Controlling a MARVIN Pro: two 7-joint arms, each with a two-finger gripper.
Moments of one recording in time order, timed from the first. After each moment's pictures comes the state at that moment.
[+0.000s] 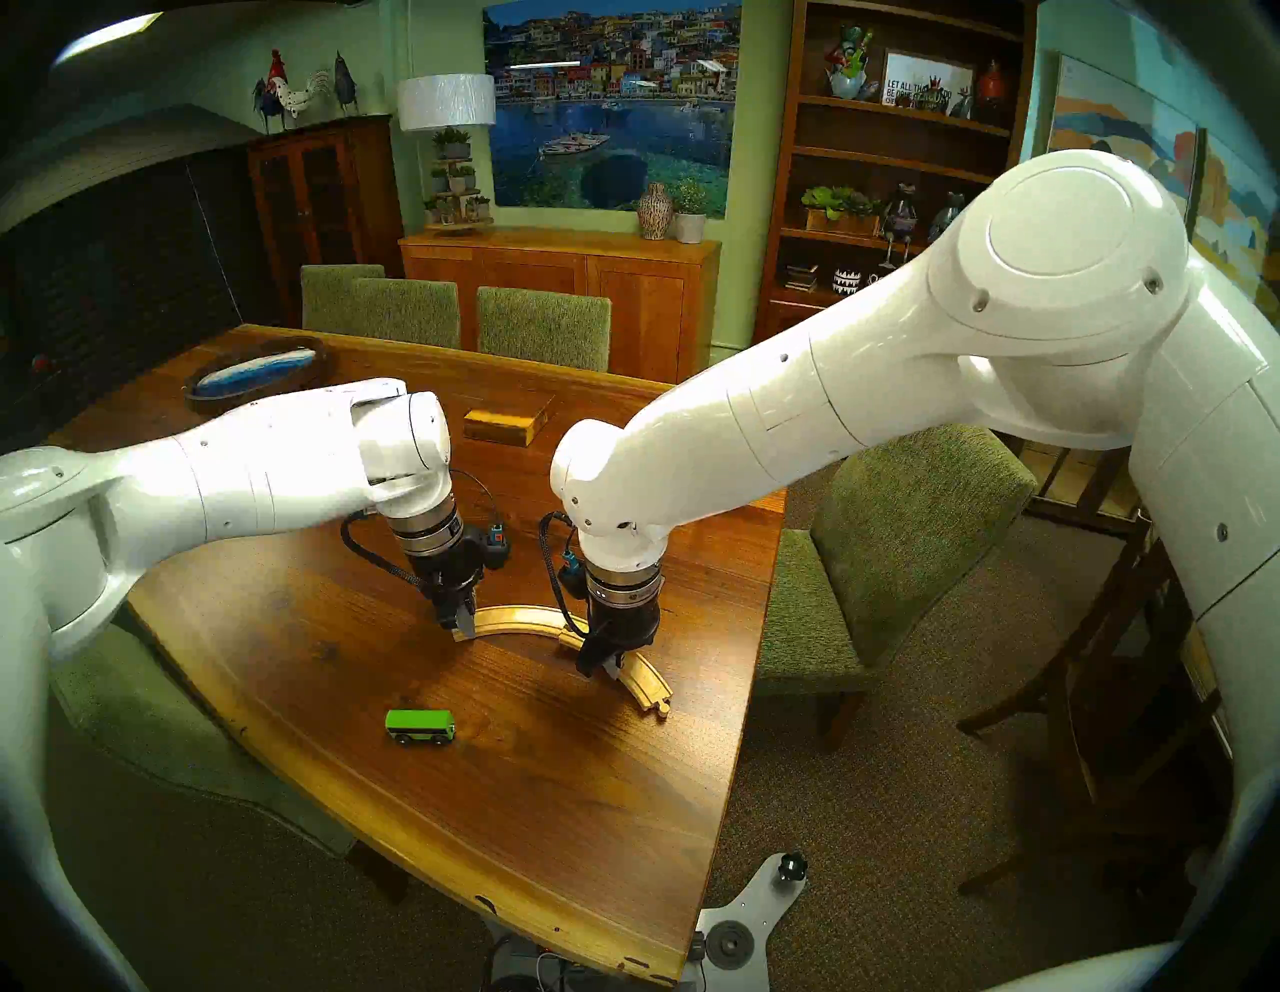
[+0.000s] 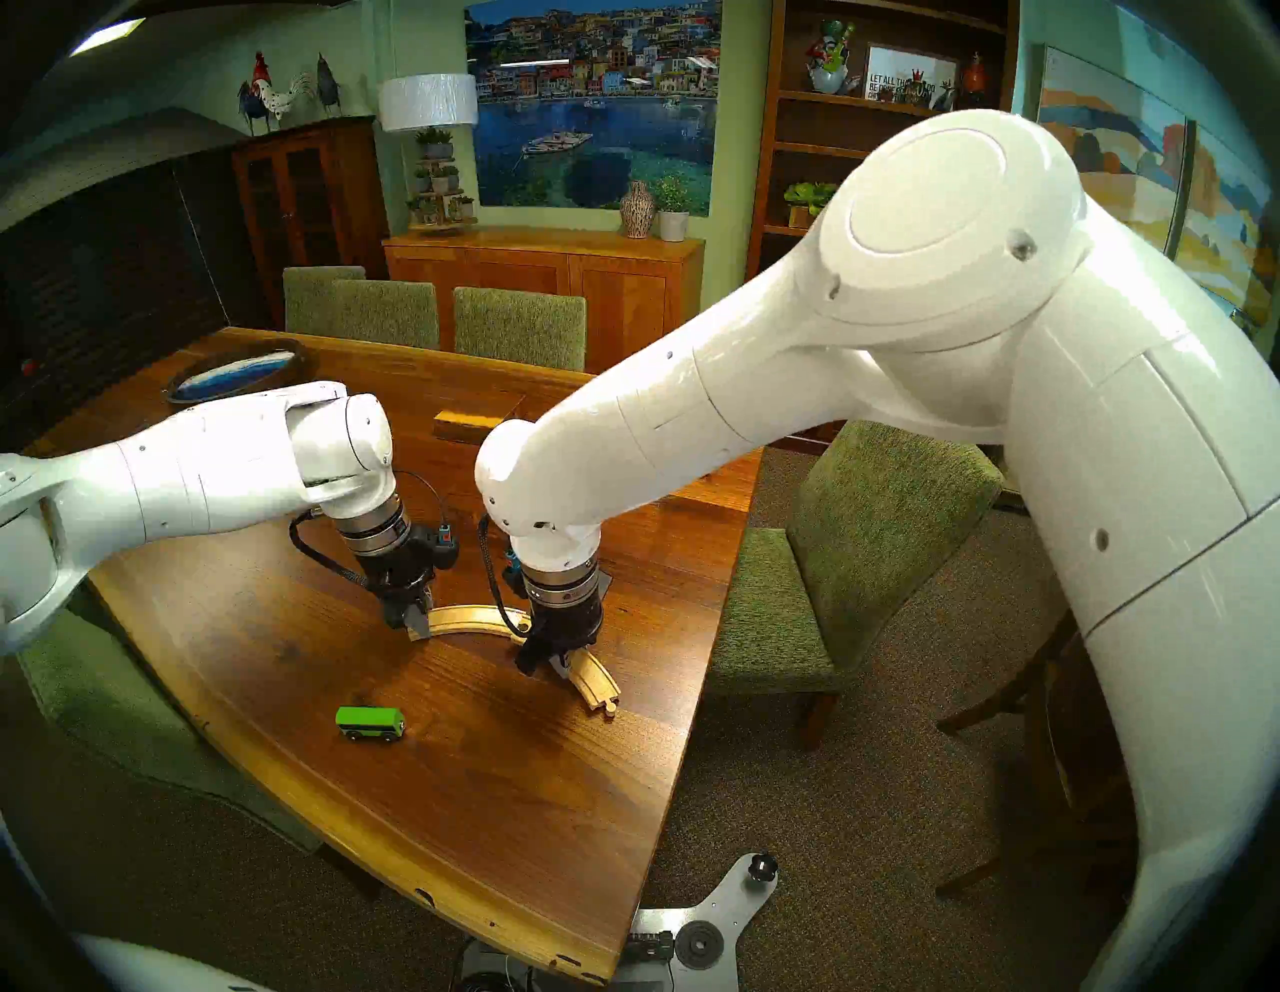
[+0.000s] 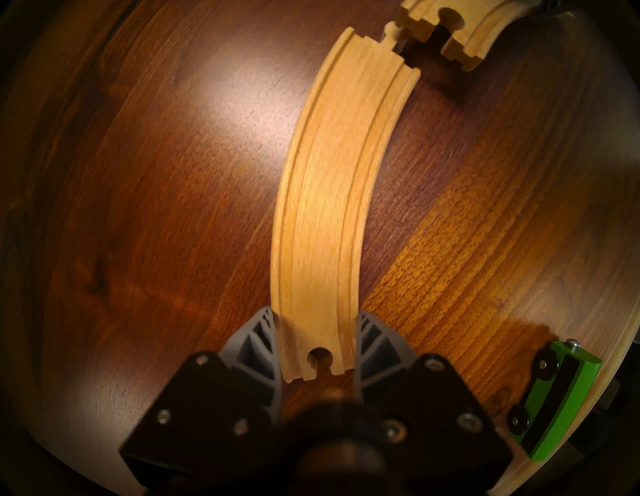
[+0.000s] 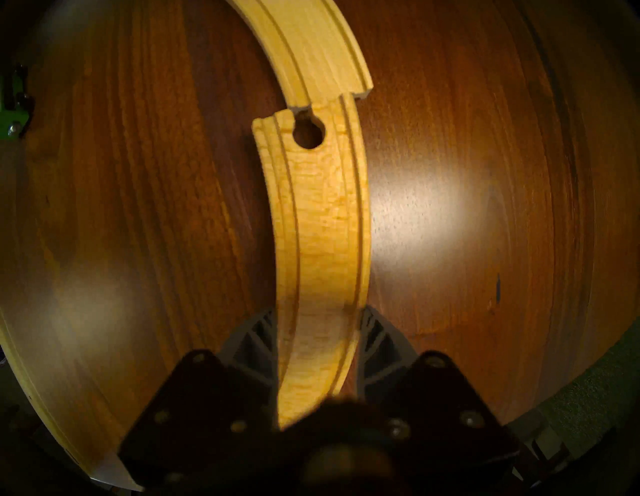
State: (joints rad) left arm 0.19 -0.80 0.13 -1.25 -0.30 0.66 -1.12; right arm 0.31 -1.62 -0.86 -1.39 2.31 0.82 -0.16
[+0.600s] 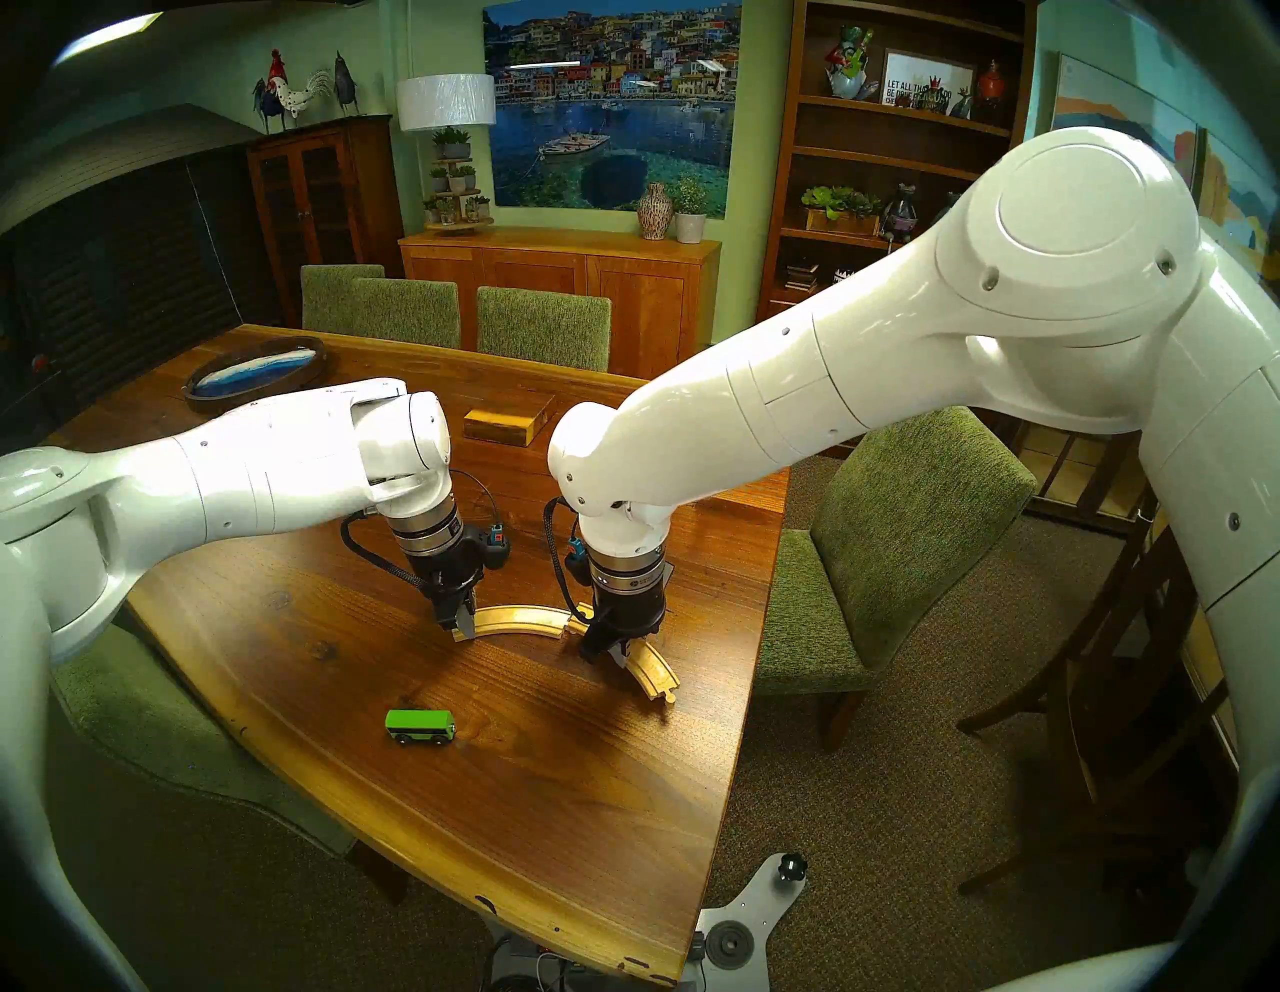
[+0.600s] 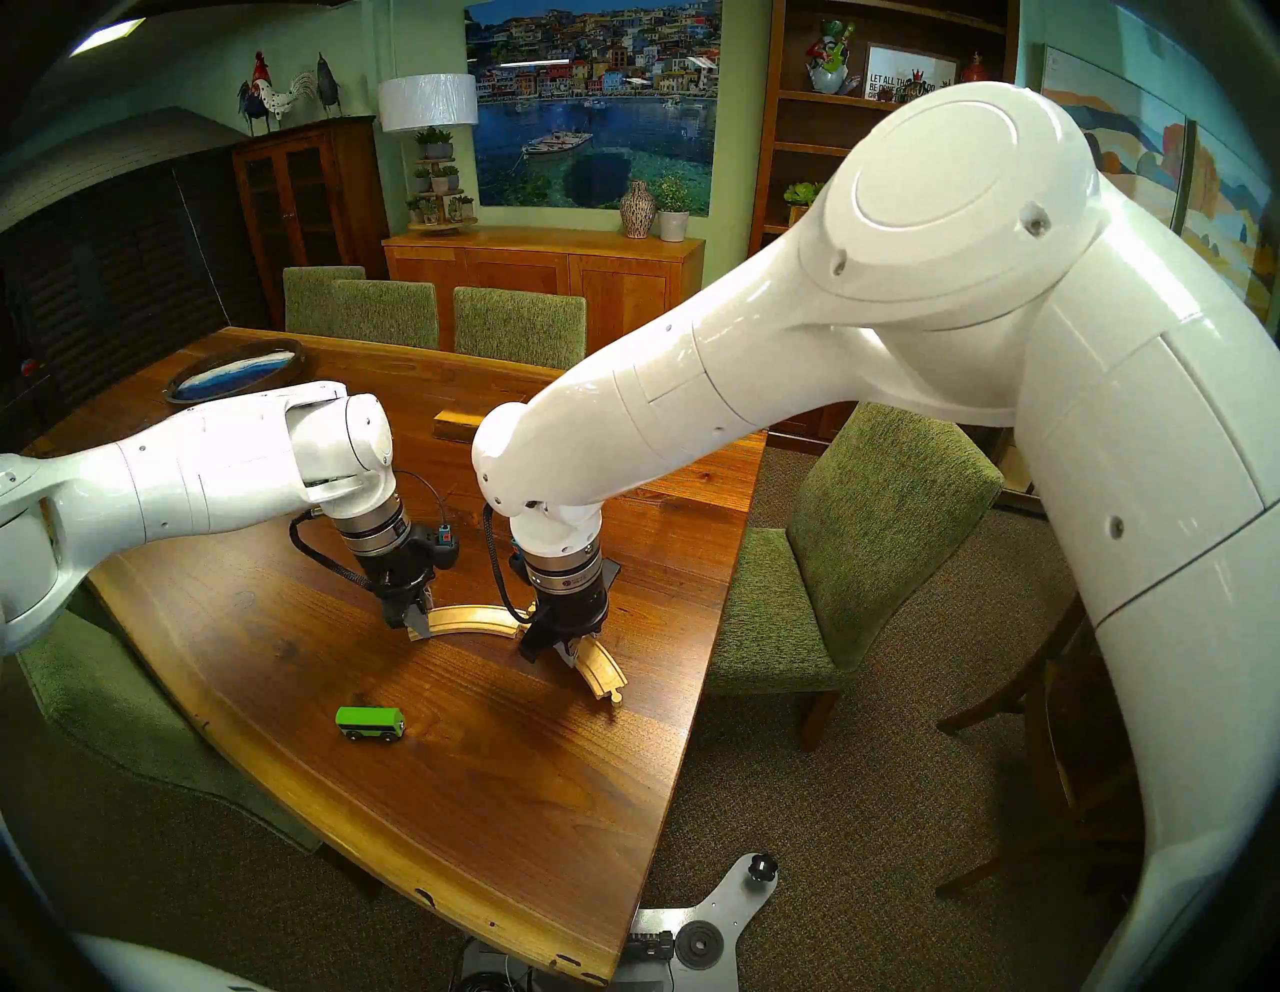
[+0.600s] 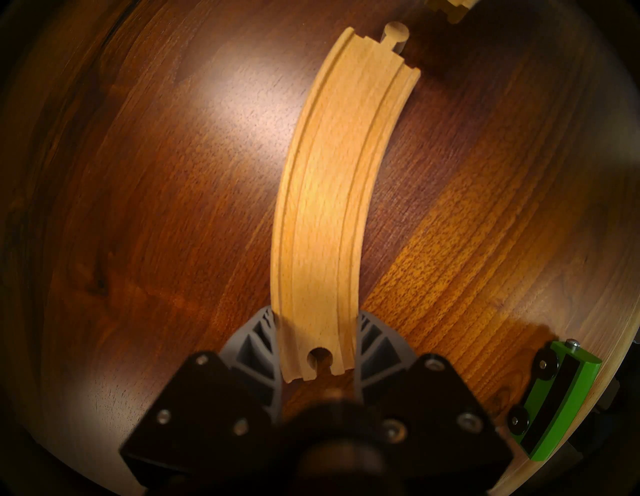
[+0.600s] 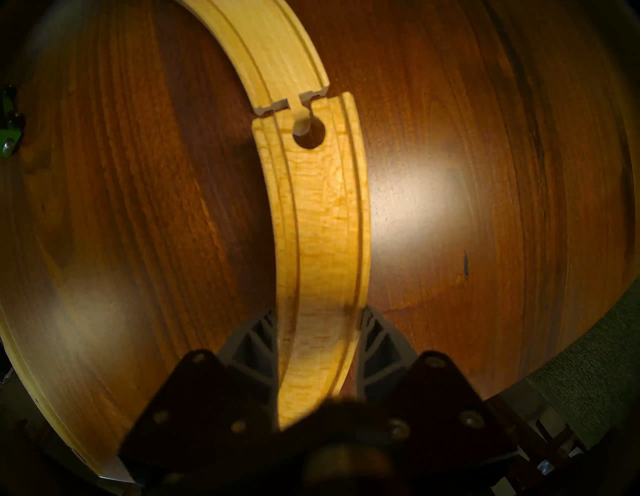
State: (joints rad) left arm 0.19 -0.80 0.12 -1.25 -0.30 0.66 -1.12; right arm 0.34 -1.63 -0.86 -1.36 2.40 0.85 -0.23
